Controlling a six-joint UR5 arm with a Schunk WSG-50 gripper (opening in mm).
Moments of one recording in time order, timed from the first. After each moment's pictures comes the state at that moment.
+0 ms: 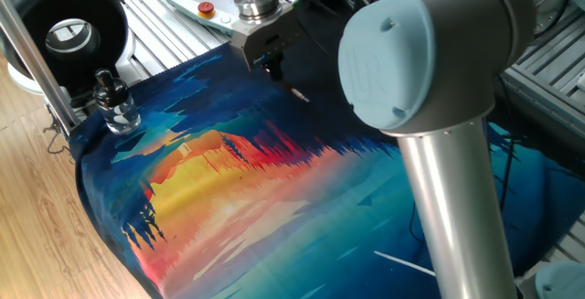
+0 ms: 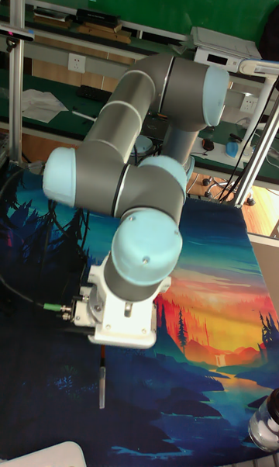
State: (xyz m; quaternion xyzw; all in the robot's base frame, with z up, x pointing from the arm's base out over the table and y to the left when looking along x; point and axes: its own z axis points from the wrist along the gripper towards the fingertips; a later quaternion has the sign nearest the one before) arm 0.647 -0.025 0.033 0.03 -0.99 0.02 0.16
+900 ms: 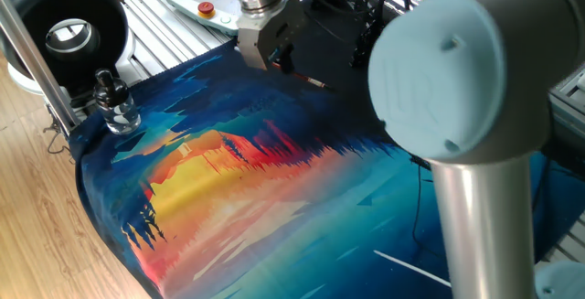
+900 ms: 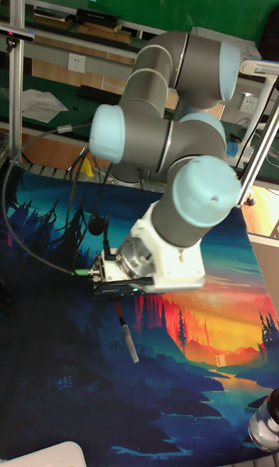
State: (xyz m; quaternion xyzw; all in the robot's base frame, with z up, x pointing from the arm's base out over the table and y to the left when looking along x) arm 0.605 -0.018 0.084 0.16 -0.97 0.08 0.16
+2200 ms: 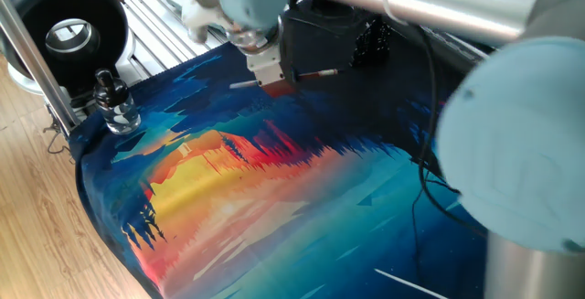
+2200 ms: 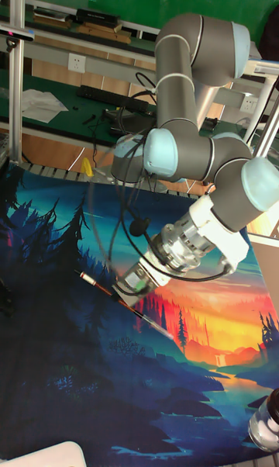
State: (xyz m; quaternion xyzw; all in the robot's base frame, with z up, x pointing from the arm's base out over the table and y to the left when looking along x) arm 0.608 -0.014 0.078 0.50 -0.83 0.22 0.13
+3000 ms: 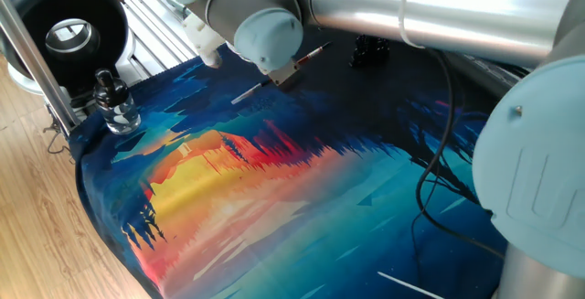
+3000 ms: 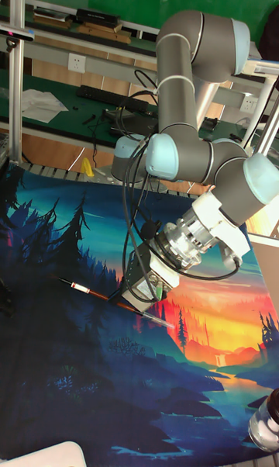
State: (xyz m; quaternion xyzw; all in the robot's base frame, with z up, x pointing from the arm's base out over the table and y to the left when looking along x) arm 0.620 -0.003 0.074 0.60 -0.76 0.23 0.11
